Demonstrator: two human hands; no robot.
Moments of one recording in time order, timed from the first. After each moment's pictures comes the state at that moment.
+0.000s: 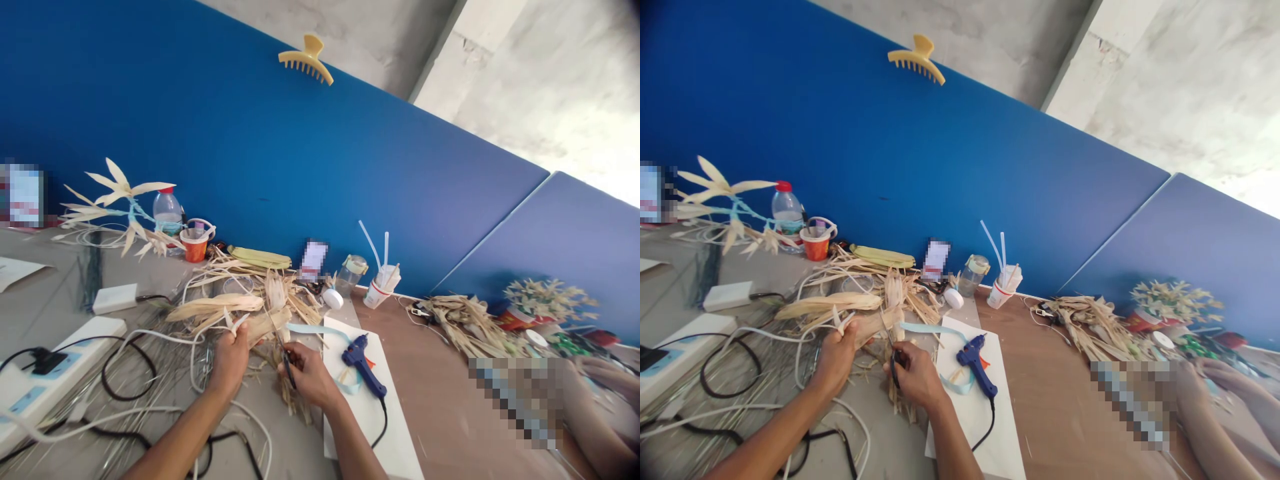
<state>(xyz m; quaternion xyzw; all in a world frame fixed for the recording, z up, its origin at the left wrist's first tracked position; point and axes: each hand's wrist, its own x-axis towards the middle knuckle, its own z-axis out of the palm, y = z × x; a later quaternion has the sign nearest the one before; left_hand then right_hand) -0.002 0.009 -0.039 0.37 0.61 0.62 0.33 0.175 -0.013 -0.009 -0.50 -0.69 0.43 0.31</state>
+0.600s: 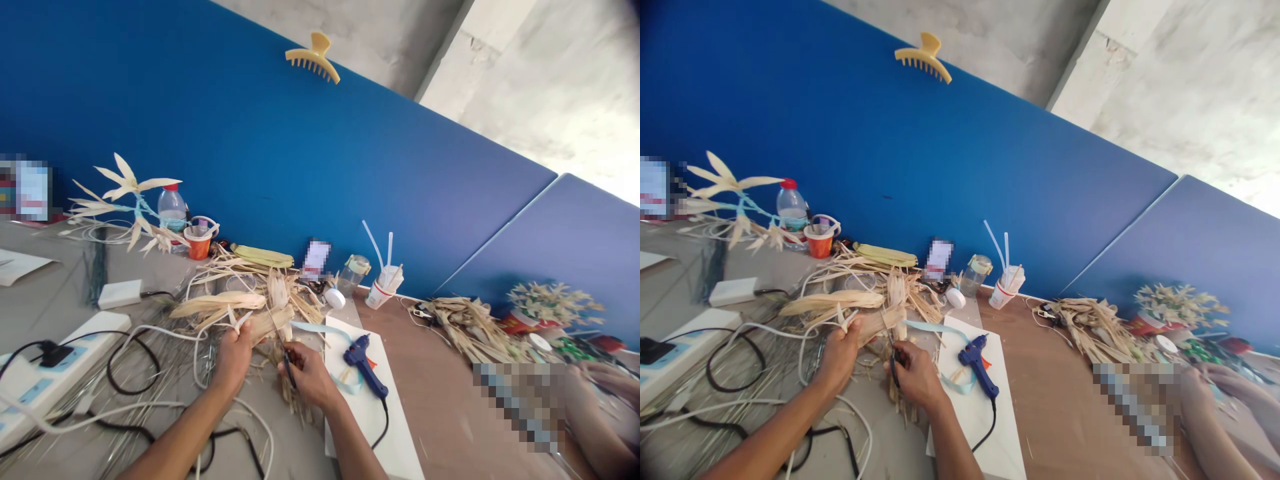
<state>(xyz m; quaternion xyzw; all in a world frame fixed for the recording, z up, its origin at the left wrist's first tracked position) -0.002 0.010 -0.043 0.38 0.60 0.61 0.35 0.172 -0.014 -0.011 -0.49 -0.69 0.43 0.31</state>
